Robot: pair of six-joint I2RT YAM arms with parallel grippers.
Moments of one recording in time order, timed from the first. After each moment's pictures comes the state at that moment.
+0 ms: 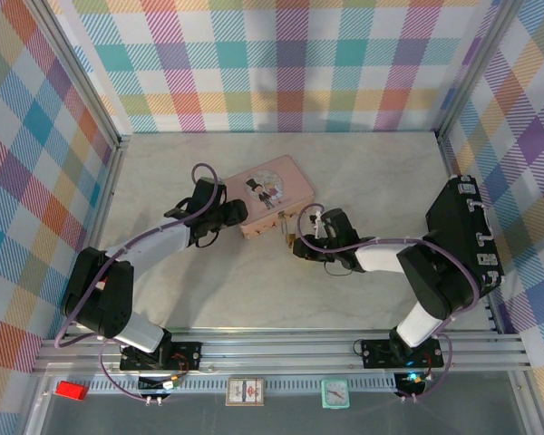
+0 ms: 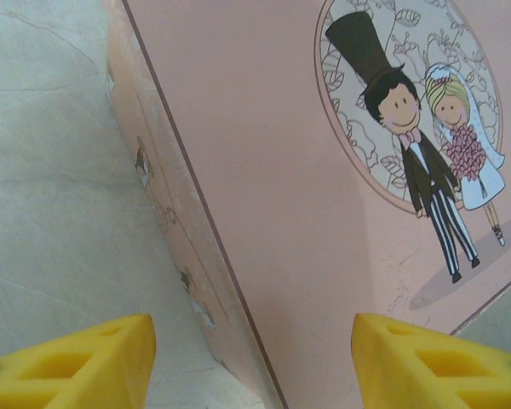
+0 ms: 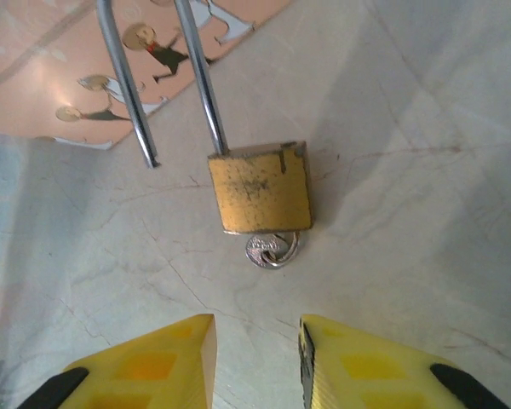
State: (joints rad) left arm -0.42 1.51 0.93 -0.23 0.02 -0.63; right arm 0.57 1.62 0.63 0.21 -0.38 0.65
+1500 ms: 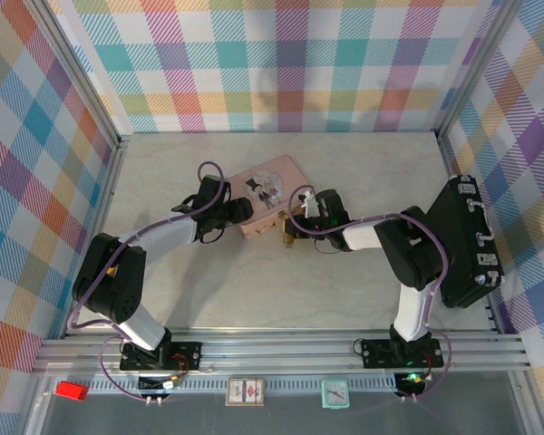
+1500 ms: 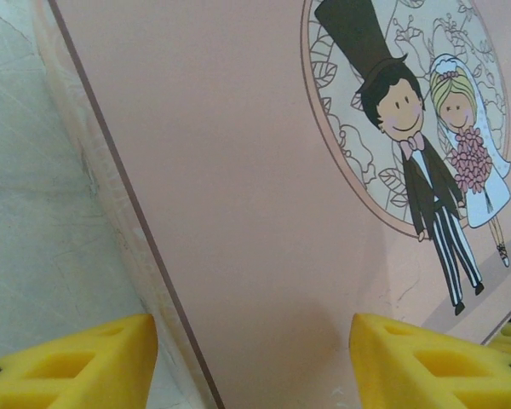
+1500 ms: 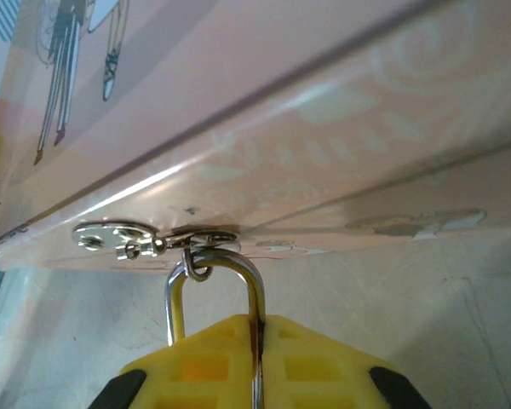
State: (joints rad) left arm -0.41 1.61 0.96 -0.16 0.09 -0.66; right arm 0.51 1.89 0.85 0.39 -0.50 0.57
